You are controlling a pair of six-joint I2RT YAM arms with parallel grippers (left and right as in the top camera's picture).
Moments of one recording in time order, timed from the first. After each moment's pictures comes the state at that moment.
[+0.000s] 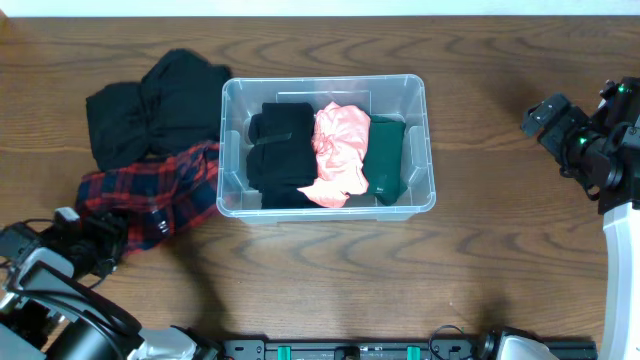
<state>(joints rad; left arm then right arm) 0.96 1.65 0.72 -0.39 0.65 -0.20 -0.24 1.28 1.31 -0.91 -0.14 0.54</state>
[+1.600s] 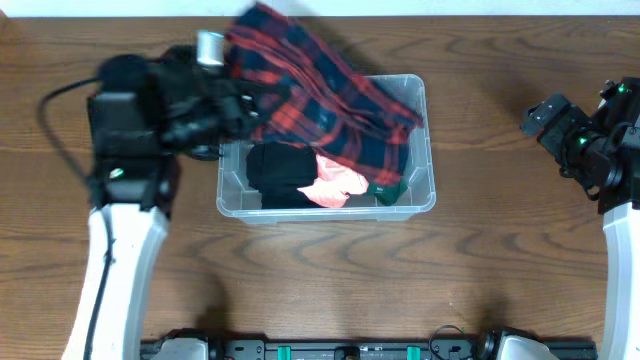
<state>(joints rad) -0.05 1.28 1.19 -0.29 1.02 -0.81 -0.24 1.28 1.31 -0.91 -0.14 0.54</state>
